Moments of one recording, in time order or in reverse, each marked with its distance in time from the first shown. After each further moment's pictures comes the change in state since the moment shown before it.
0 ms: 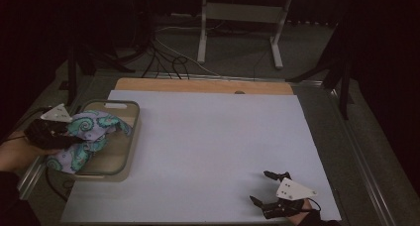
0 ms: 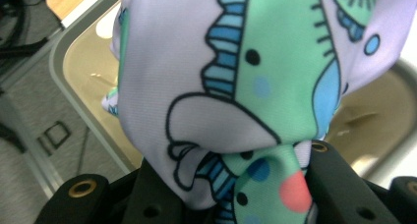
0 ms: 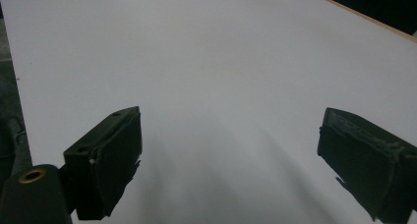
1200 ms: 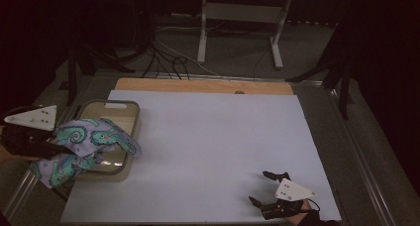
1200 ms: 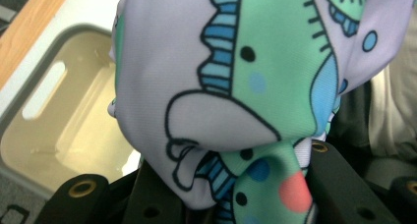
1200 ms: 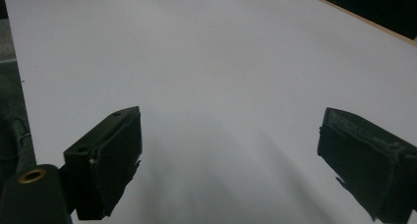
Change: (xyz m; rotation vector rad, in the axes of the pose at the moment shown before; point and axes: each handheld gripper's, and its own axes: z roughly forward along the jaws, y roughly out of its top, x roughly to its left) left arm -0.031 0.028 -0.063 -0.066 -0.257 0.289; right arm 0.003 0.002 0.001 -0.008 0.007 -0.003
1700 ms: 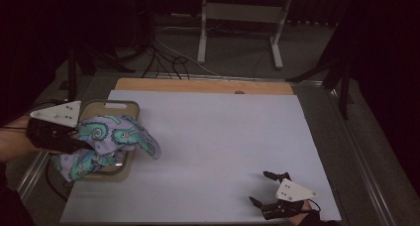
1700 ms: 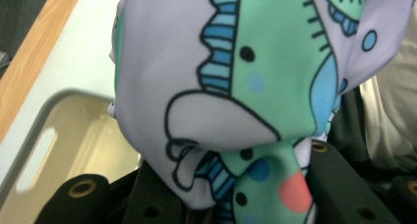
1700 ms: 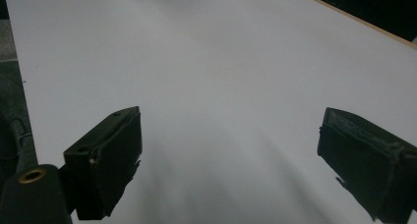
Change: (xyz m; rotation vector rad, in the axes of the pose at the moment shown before) left arm -0.005 0.049 0.018 -0.030 -0.041 0.118; right arm 0.000 0.000 -0.001 -0.006 -0.001 -0.001
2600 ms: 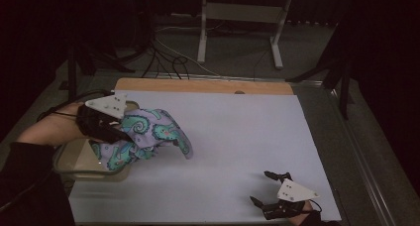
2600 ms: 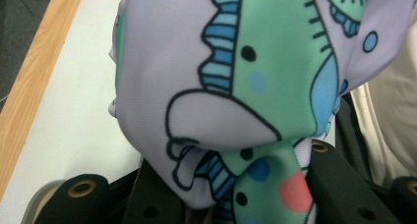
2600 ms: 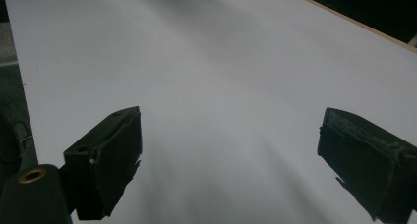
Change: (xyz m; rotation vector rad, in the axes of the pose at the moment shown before) left arm 0.005 0.074 0.044 -0.007 -0.049 0.098; right arm -0.001 0.000 -0.003 -0.010 -0.006 -0.001
